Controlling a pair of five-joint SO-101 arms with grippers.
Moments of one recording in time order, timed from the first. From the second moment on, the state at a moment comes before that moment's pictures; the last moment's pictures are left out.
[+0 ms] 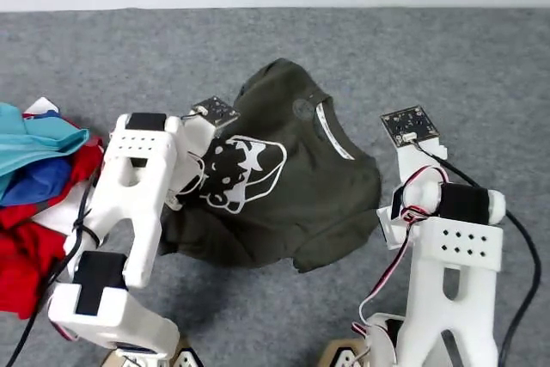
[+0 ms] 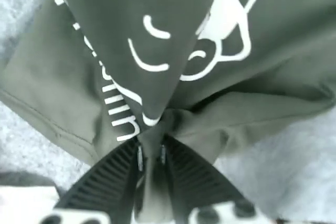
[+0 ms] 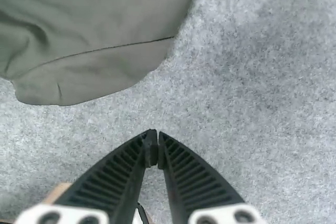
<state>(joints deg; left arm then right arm) 0.3 5.5 17.1 86.0 -26.1 6.4 -40.2 36.2 88.8 23.5</state>
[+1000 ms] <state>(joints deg) 0.3 5.5 9.2 97.3 -26.0 6.1 -40.2 36.2 88.8 23.5</state>
